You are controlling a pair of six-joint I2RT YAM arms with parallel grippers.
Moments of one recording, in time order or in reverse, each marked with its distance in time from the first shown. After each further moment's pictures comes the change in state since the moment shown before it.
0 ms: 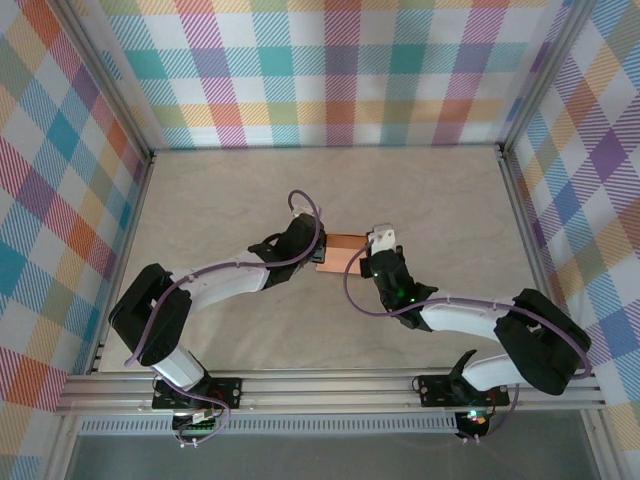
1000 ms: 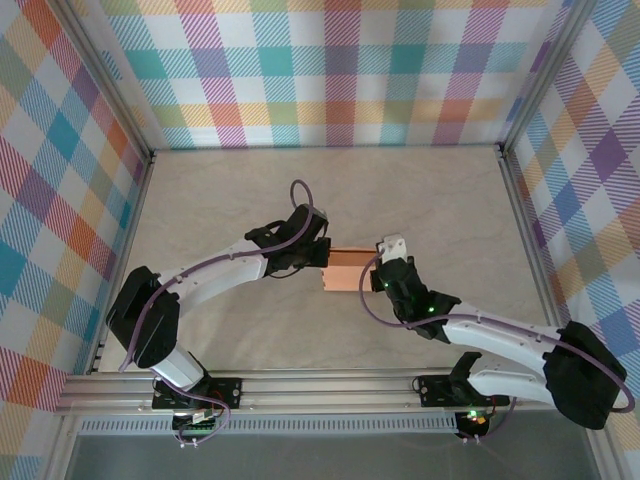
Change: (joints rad) left arm 0.000 -0.019 0.176 -0.386 0.254 -0.126; right arm 0.047 -0.240 -0.025 -0.321 -0.003 0.053
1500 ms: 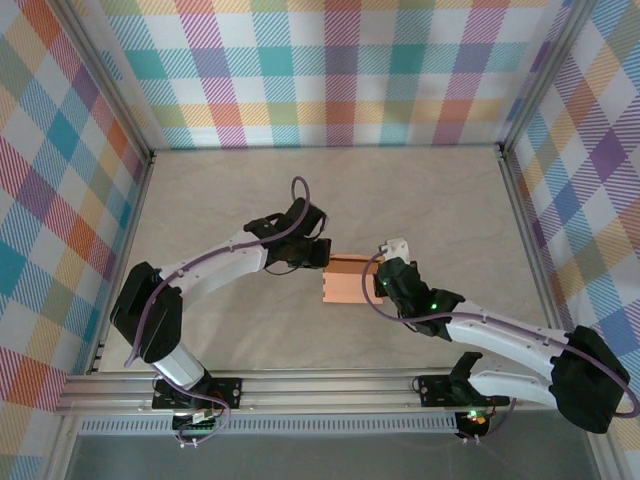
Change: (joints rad) left arm 0.032 0.026 0.055 -0.120 0.190 0.010; right arm -0.005 -0.052 0.041 -0.256 -0.055 0.123
